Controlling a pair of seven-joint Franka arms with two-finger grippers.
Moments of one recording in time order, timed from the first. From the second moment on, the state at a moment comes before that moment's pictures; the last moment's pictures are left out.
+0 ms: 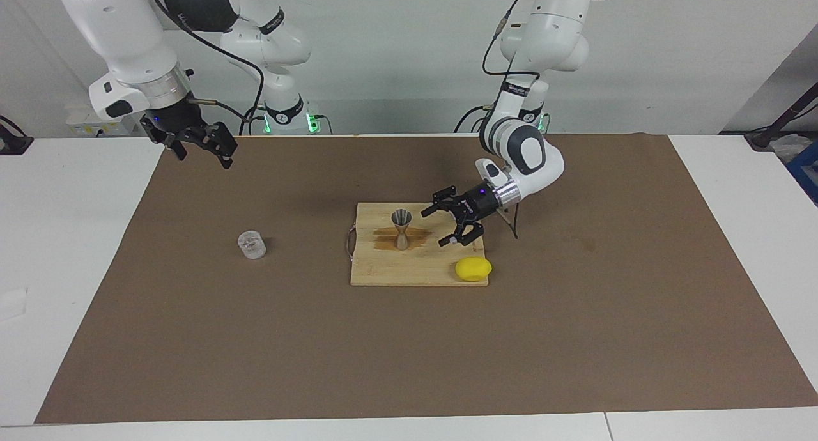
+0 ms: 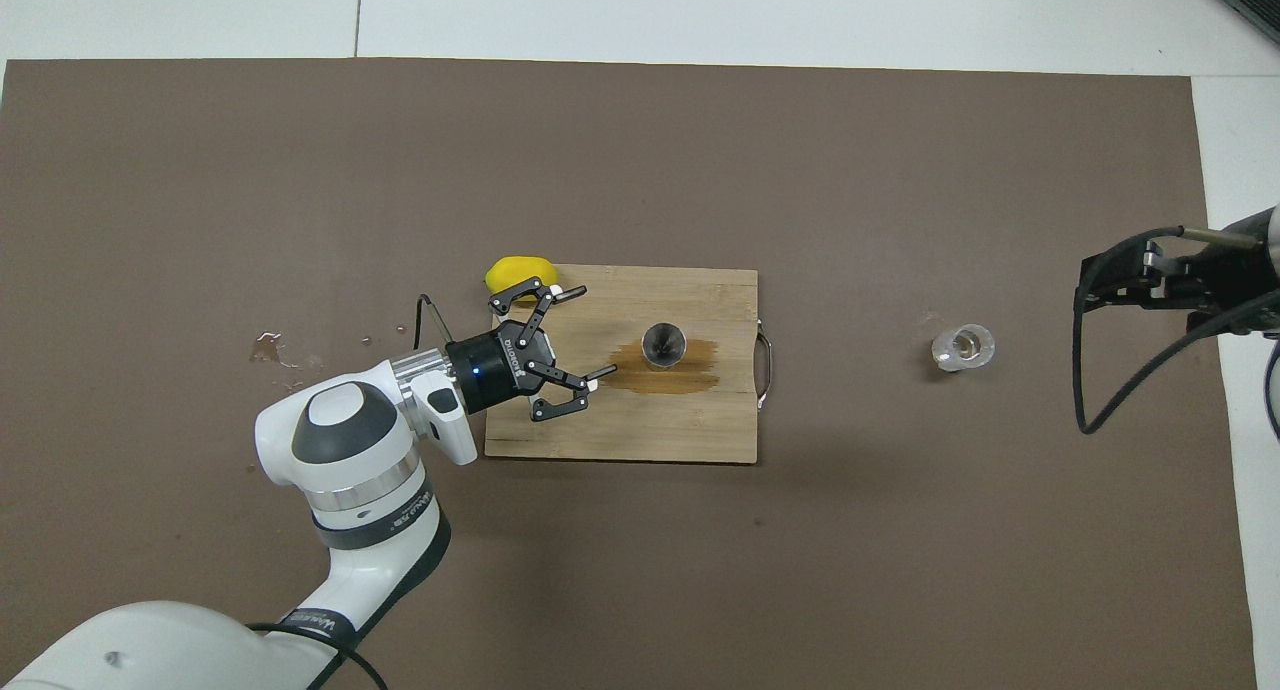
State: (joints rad) left arm -0.41 0.20 -0.01 -2.26 -2.01 2.24 2.63; right arm 0.01 -0.03 -0.01 -1.65 -0.01 1.57 0.26
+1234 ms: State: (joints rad) left arm 0.20 -0.02 0.00 -2.10 -0.73 1.69 2.30; right arm -0.07 0.02 0.00 -1.92 0.10 1.87 0.55
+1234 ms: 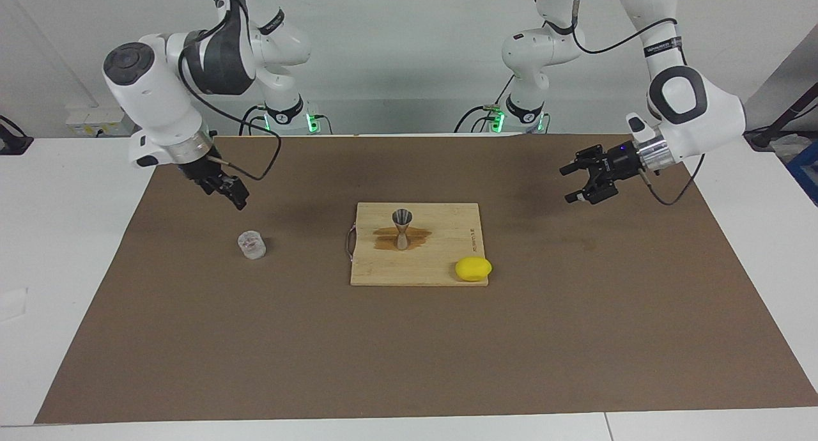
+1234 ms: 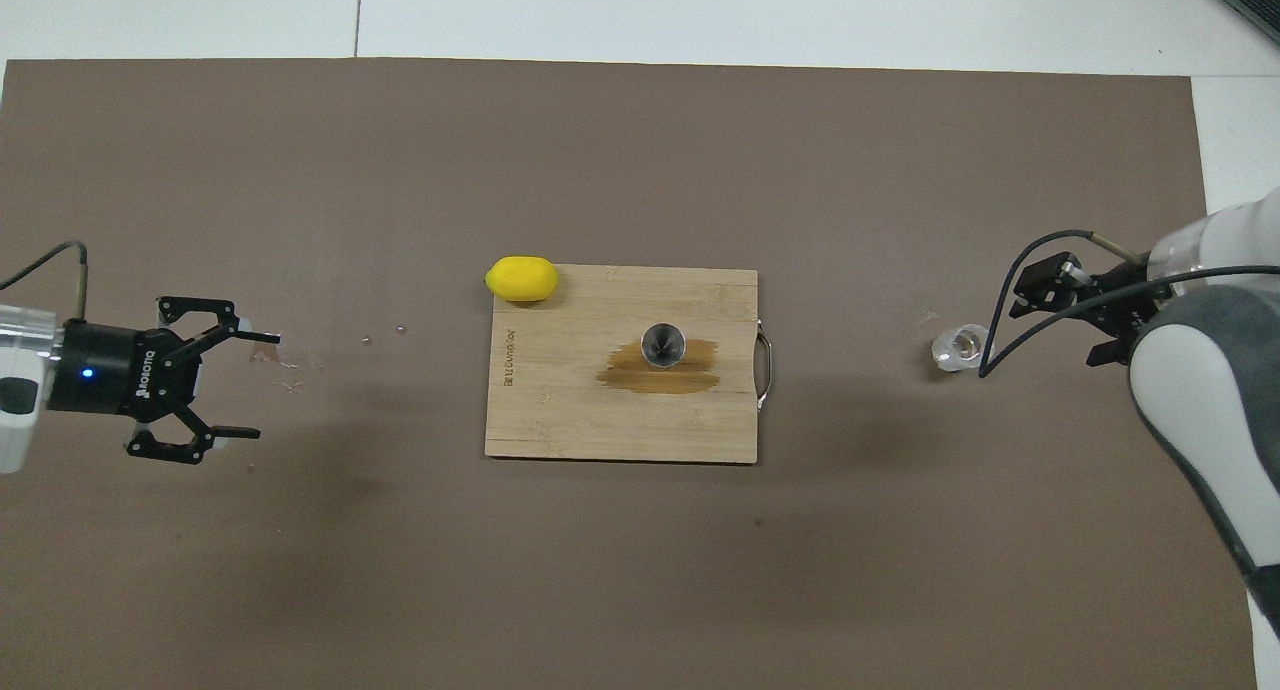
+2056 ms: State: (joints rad) left arm 0.22 -0.07 -0.01 -1.85 -0.38 1.53 1.74; right arm -0.27 0.26 0.00 -1.95 0.53 2.04 0.98
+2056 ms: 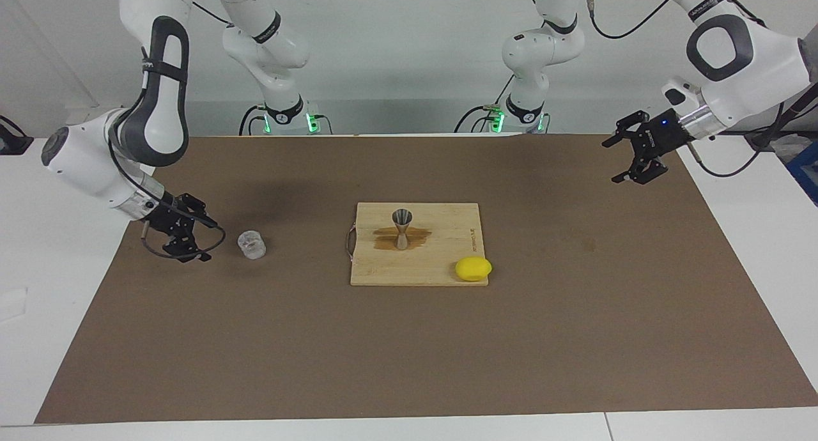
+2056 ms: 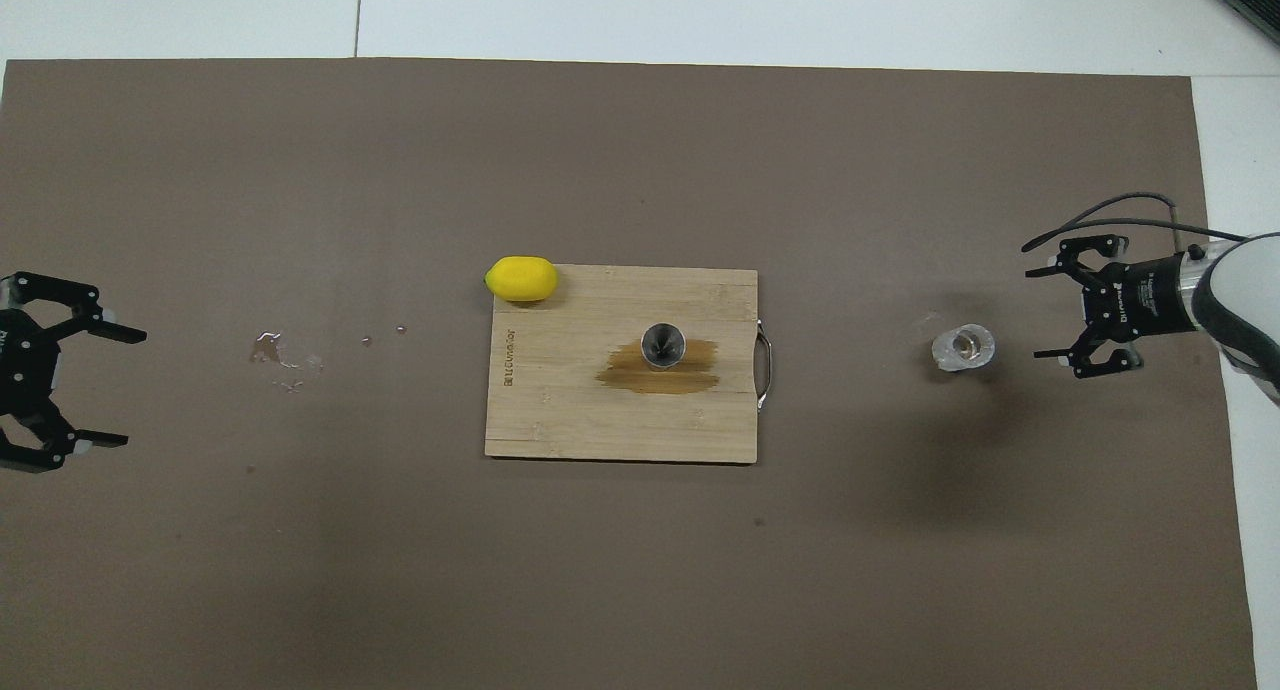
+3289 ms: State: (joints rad) left arm 0.11 -0.08 -0.07 -1.68 -0.10 1.47 0.32; right arm -0.28 0.35 0.01 -2.04 0.80 2.02 0.79
